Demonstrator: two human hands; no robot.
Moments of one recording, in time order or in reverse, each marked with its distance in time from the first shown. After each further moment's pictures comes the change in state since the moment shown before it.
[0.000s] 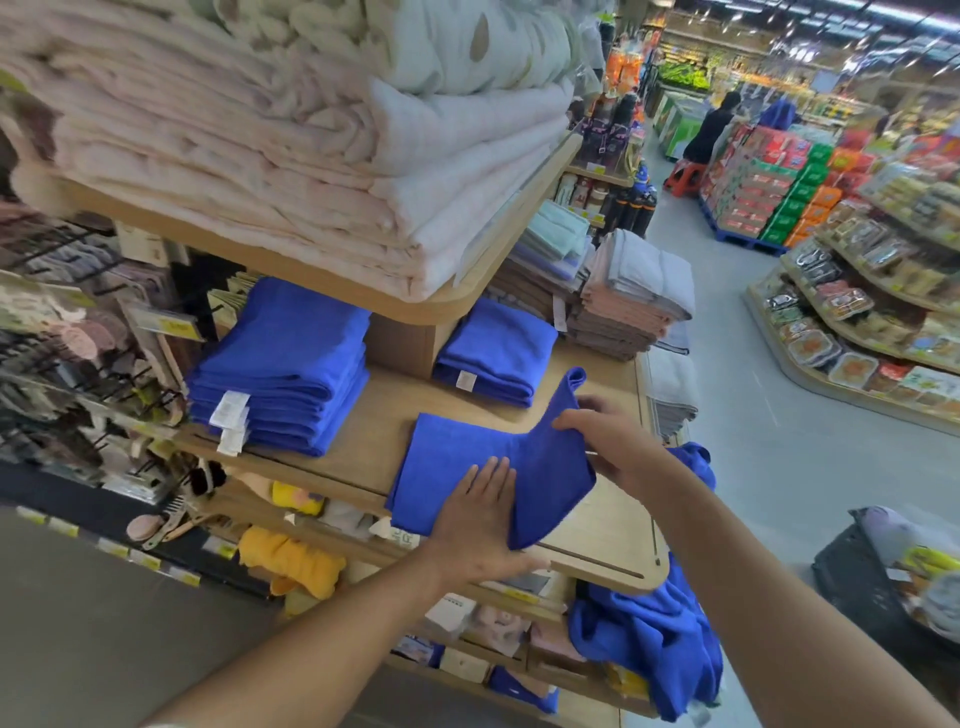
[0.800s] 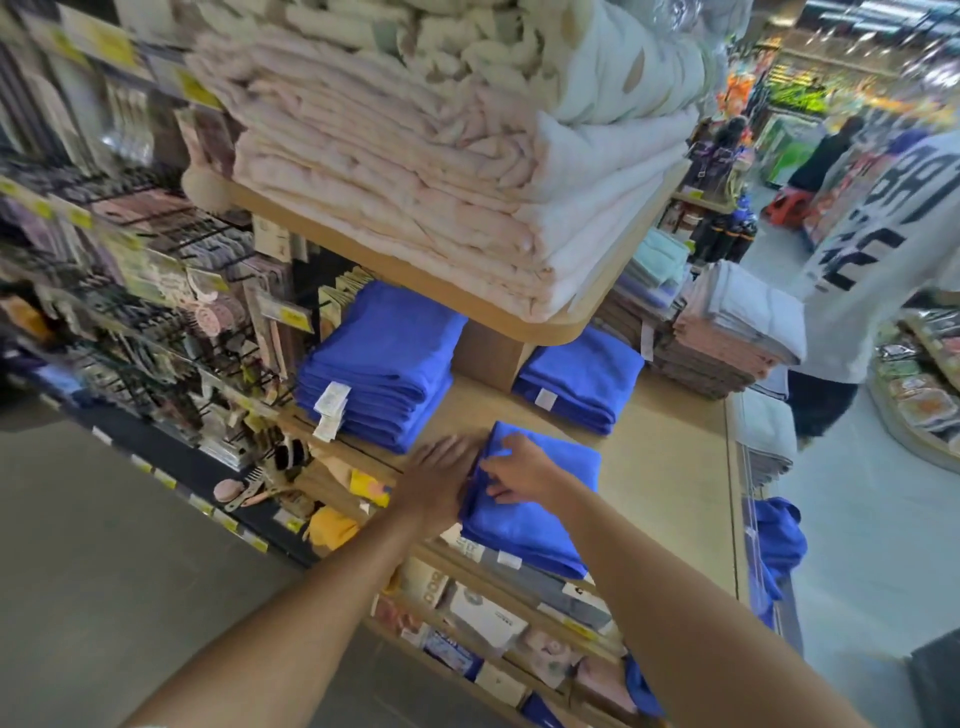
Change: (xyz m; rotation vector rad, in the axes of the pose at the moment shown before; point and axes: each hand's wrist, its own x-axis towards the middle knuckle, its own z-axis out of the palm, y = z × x) left_hand -0.038 -0.148 -0.013 -0.049 0.160 -0.232; right_hand 0.041 0.023 0.184 -0.401 -0.332 0.110
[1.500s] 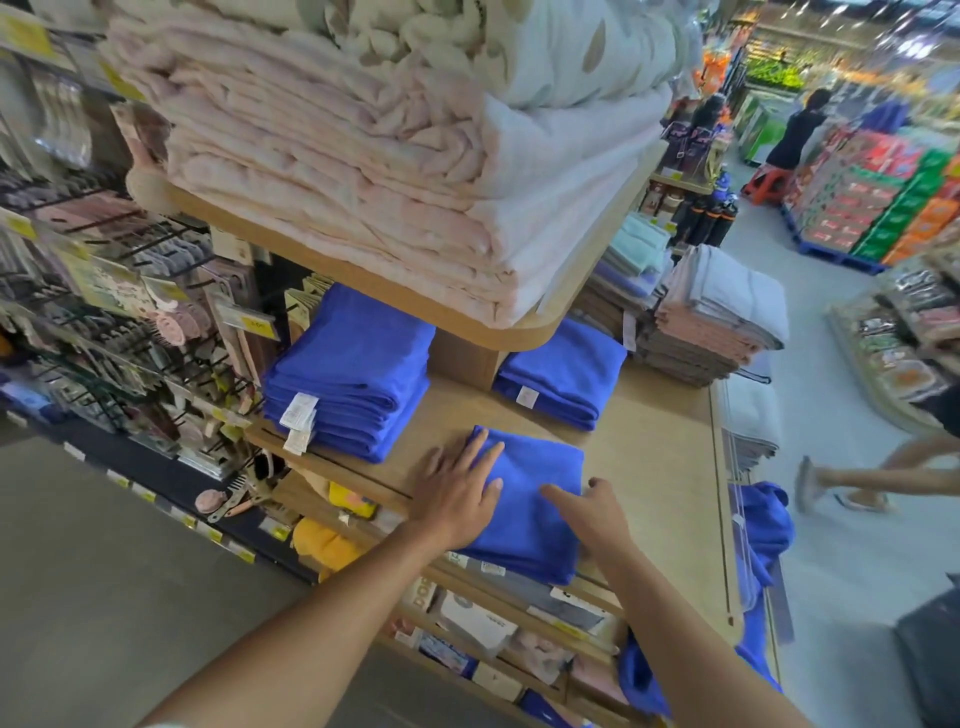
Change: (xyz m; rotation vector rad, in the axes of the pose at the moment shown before) left_hand 0.022 0.050 0.008 -0.105 0.039 -0.058; right_hand -0.020 0.092 -0.065 0.044 0.484 0.140
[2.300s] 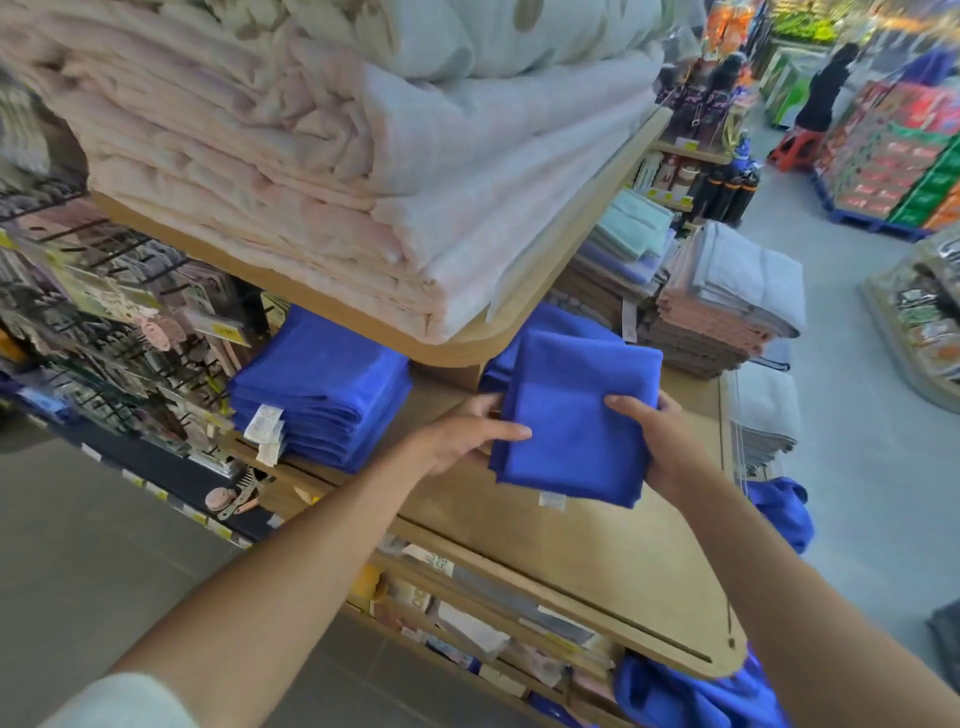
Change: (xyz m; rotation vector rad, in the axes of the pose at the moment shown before) left_hand 0.083 0.033 -0.075 -1.283 -0.429 -0.237; right_hand 0.058 -0.056 -0.102 0.715 -0.278 -0.280
